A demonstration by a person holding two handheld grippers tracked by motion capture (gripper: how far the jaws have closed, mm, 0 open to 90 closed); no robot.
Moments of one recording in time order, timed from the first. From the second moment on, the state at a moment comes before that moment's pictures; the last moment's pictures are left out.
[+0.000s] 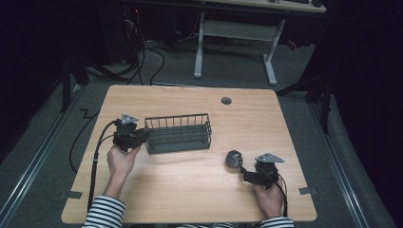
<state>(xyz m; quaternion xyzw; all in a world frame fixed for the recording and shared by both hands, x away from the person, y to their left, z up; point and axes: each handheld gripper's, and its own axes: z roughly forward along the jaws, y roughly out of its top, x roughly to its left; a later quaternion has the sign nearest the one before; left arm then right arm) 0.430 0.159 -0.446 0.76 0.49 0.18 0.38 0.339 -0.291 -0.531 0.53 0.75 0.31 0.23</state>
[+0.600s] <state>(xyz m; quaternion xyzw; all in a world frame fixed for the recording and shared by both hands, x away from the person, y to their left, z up) 0.412 0.145 -0.446 0.77 0.47 0.17 0.40 0.339 -0.291 -0.531 0.53 0.75 0.31 0.23</state>
